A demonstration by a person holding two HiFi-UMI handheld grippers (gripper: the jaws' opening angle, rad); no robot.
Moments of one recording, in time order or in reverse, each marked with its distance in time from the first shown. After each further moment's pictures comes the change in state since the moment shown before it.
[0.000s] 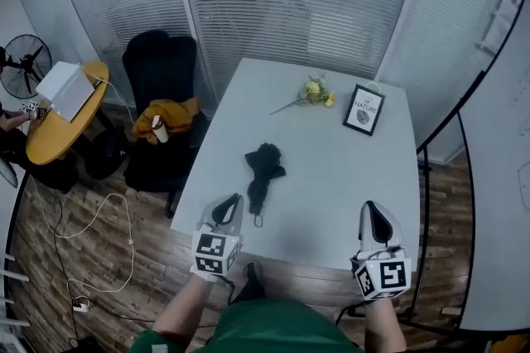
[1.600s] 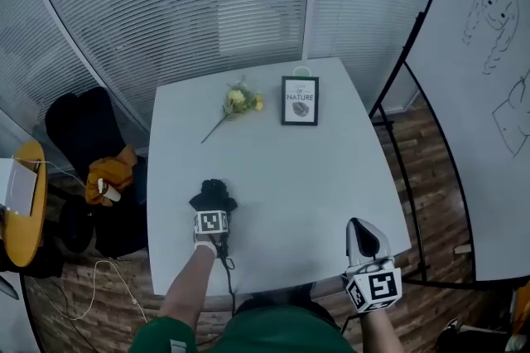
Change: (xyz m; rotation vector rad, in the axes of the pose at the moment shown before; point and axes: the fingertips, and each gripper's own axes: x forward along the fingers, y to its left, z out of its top) left arm 0.263 0.018 -0.251 -0.116 0.854 -0.063; right arm 0.002 -0.096 -0.067 0.111 0.168 -0.289
